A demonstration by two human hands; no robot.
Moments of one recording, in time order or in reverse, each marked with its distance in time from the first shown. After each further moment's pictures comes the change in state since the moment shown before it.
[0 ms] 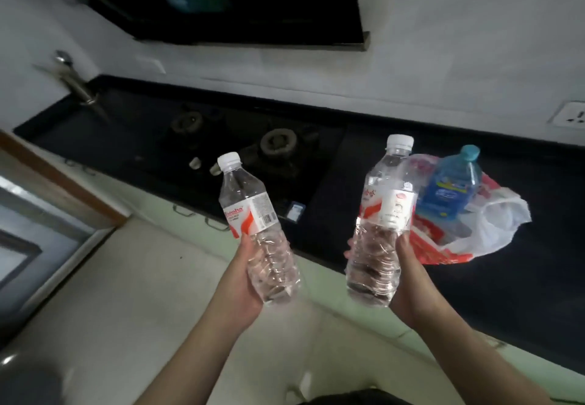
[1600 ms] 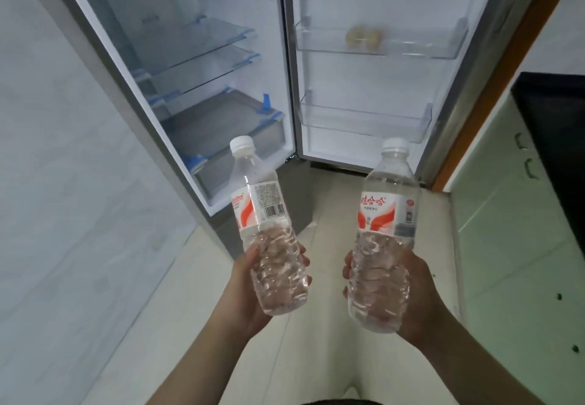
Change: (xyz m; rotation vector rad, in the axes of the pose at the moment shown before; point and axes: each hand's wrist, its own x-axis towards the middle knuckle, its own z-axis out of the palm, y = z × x) left_hand -0.334 0.179 -0.450 -0.508 0.713 0.884; right_hand 0.117 0.370 0.623 -0.134 -1.384 1.272
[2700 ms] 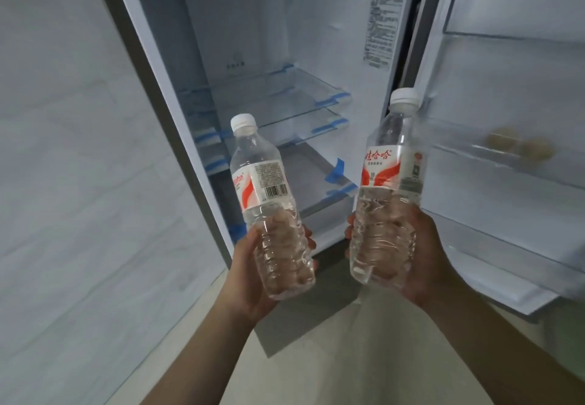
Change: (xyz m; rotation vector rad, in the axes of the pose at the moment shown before) left_hand 0.197 0.219 -0.094 -0.101 -0.069 0.294; right_hand 0.323 -0.187 0.029 -0.196 0.064 -0.192
